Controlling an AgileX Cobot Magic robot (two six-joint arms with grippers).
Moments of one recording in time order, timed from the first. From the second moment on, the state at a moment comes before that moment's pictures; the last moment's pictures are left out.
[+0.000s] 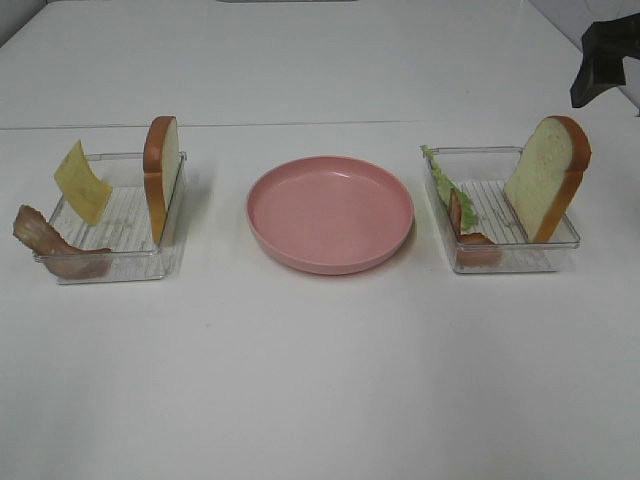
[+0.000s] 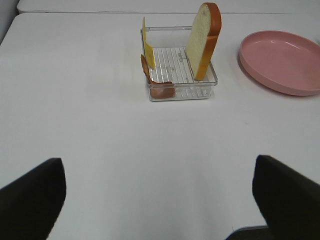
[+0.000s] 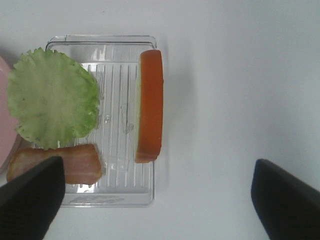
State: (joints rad) left arm 0.00 0.00 -0.52 -0.10 1.08 -0.01; right arm -0.01 1.61 -1.25 -0.02 0.71 0.07
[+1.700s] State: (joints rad) left arm 0.00 0.00 -0.52 -0.10 1.08 -0.01; right arm -0.01 1.90 -1.26 0.06 0.47 -0.04
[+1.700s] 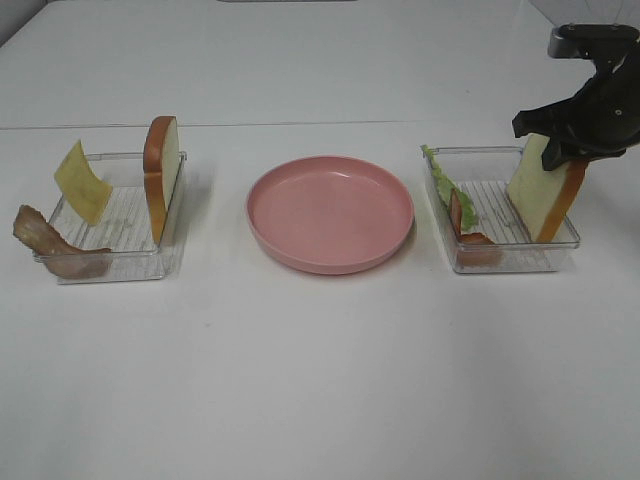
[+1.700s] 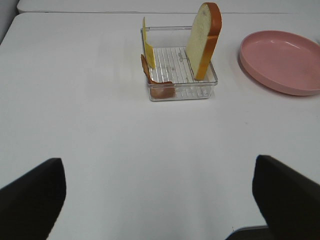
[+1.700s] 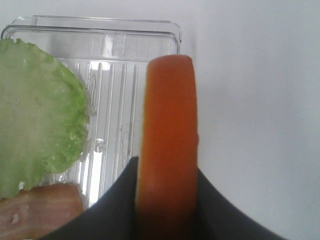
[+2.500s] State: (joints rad) left arm 0.00 0.00 -0.52 -0.10 1.08 -0.01; right arm 0.37 1.61 -1.26 0.09 0.44 -0.04
